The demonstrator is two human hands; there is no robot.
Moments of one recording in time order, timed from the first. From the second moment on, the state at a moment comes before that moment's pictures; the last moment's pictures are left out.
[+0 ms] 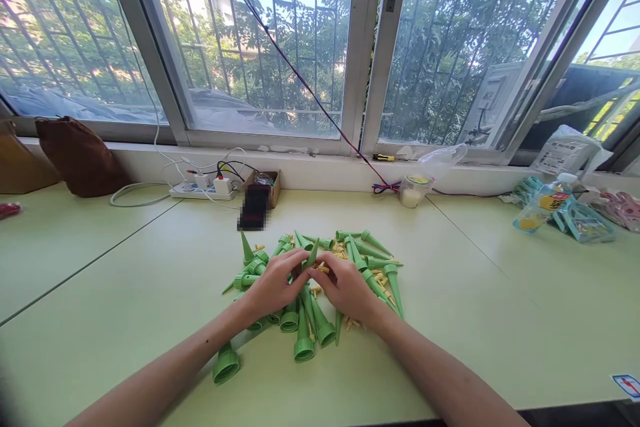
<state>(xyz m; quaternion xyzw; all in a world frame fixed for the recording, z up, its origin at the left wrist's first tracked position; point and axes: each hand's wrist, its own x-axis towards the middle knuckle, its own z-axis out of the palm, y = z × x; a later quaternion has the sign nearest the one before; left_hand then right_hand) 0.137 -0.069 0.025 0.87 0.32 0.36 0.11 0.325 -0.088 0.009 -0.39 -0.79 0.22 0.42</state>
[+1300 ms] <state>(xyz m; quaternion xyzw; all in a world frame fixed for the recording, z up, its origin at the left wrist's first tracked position) 0.137 -0.072 0.026 0.87 0.30 0.39 0.11 0.326 -0.090 0.013 -0.36 -0.78 0.23 0.45</state>
